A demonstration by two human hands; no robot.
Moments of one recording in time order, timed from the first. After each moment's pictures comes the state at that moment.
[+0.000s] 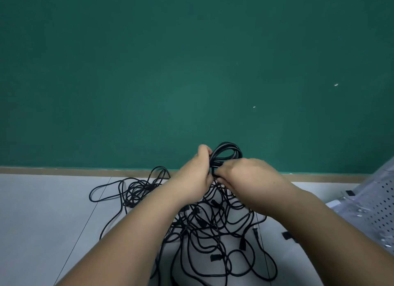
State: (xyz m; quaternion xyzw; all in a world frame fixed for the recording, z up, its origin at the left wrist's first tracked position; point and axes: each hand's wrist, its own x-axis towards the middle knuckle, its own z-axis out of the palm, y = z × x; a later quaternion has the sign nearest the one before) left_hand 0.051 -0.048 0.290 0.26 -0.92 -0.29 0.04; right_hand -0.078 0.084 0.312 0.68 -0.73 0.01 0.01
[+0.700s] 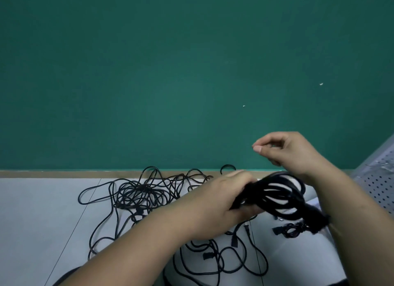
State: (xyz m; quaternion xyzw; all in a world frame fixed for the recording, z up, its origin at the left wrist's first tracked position) left_hand 0.059 0.026 0.320 0.01 -0.93 -0.35 0.07; right_hand -0.184 0.127 0.305 0.38 -0.74 0.50 -0.24
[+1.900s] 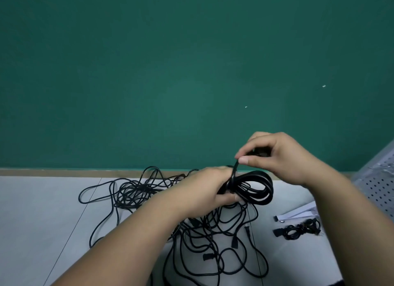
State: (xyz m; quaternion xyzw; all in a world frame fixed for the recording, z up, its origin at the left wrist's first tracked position) left_hand 0.047 -0.012 0.303 0.07 -0.94 -0.33 0.02; right_hand -0.150 0.117 0.331 0.56 -0.68 0.42 -0.20
